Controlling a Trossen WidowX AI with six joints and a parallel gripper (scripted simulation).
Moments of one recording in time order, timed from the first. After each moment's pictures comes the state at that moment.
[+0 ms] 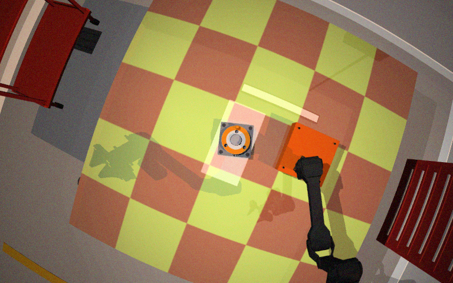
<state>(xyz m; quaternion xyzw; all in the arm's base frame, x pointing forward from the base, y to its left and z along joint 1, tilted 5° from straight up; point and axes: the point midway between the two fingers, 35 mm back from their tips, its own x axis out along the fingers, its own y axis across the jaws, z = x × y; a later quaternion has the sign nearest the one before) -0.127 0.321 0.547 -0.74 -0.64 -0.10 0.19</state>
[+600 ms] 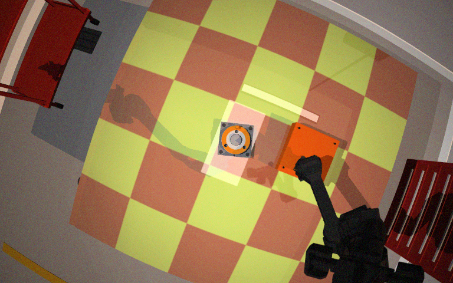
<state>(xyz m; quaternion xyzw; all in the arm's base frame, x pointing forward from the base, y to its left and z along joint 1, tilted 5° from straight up) 0.004 0.110 0.663 -0.54 -0.57 -0.10 0.61</state>
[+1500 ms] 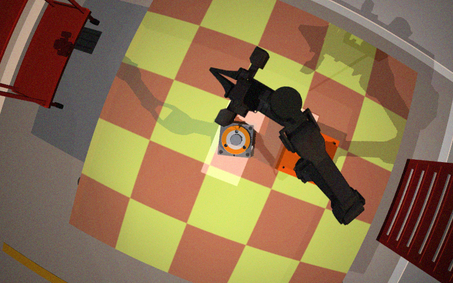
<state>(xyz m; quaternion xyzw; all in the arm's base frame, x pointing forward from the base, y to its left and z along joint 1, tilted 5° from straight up) 0.360 -0.067 0.401 -0.12 0.03 0.01 0.99</state>
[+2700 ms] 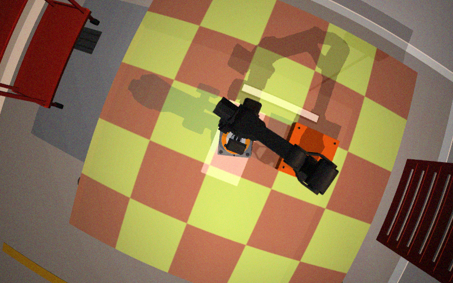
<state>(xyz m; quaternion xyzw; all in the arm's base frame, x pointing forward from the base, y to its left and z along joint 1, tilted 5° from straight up) 0.278 0.002 0.033 -0.04 0.68 0.10 0.73</state>
